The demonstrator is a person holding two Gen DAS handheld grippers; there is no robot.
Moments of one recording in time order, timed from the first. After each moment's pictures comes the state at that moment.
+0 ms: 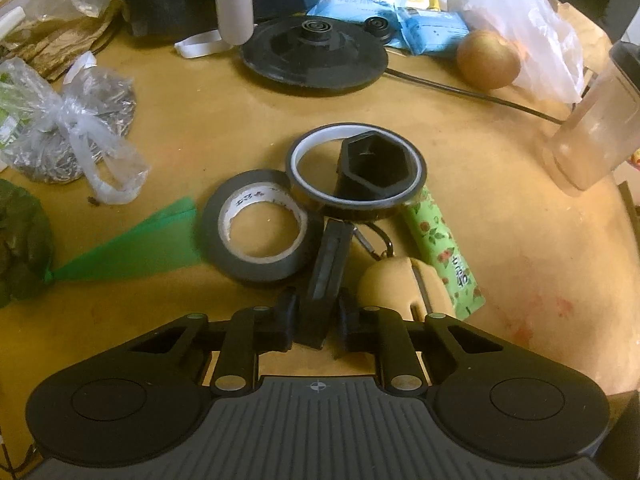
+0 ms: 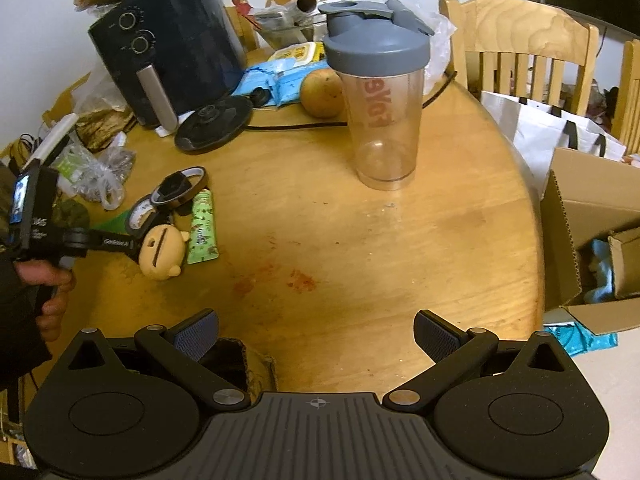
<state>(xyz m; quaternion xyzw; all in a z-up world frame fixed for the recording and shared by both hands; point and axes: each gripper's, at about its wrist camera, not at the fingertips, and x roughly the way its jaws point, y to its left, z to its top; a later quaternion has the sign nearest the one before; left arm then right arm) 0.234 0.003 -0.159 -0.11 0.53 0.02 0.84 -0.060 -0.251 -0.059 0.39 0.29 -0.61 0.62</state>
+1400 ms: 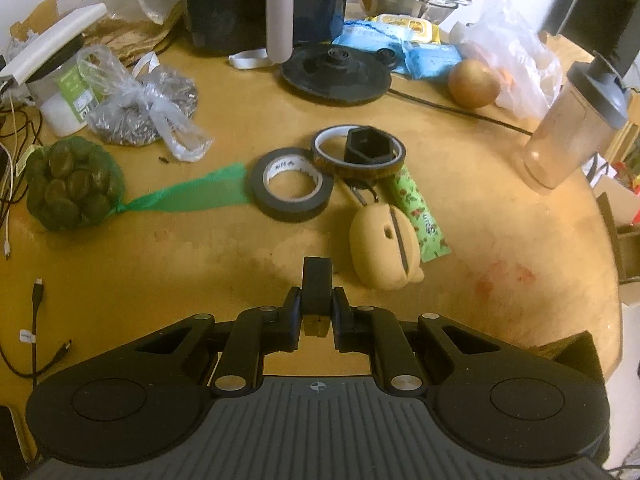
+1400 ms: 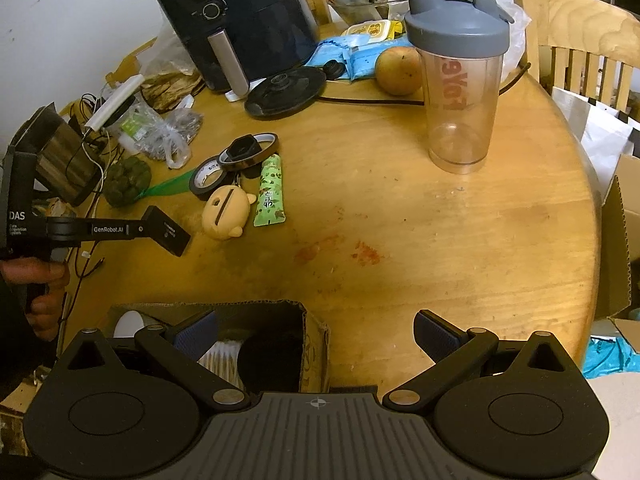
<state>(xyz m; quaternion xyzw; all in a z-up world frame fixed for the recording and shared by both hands) 0.153 -0.007 -0.114 -0.14 0.50 0.09 0.85 -0.049 -0.244 -0.059 0.41 0.31 -0.52 0.68</state>
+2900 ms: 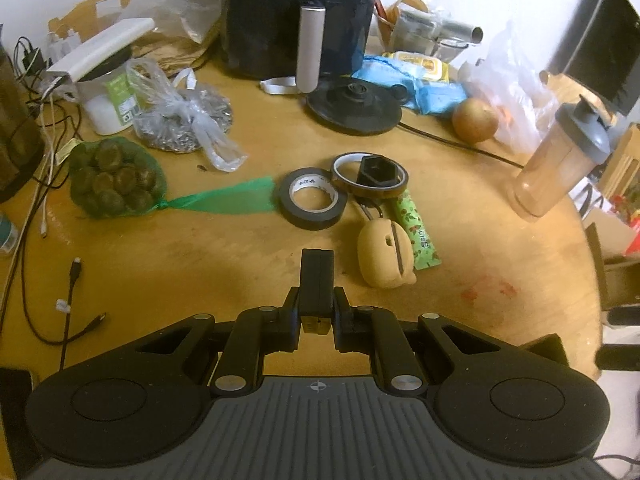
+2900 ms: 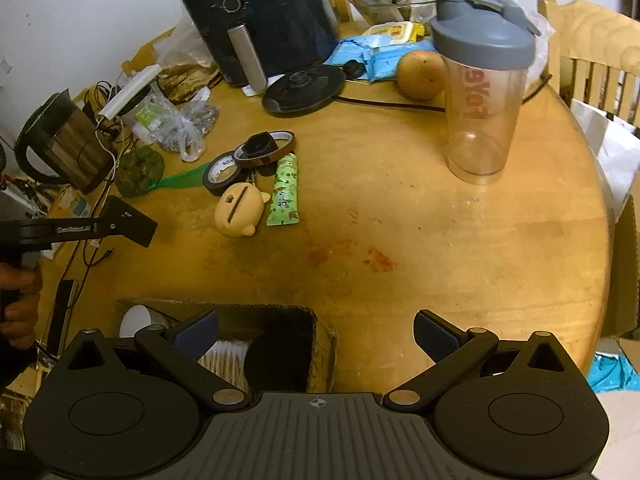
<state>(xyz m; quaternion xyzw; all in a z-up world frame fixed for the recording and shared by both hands) 0.114 -0.006 -0.074 -0.19 0.45 0.14 0.86 -0.040 -0.255 -0.056 0.39 0.33 -0.50 0.70</state>
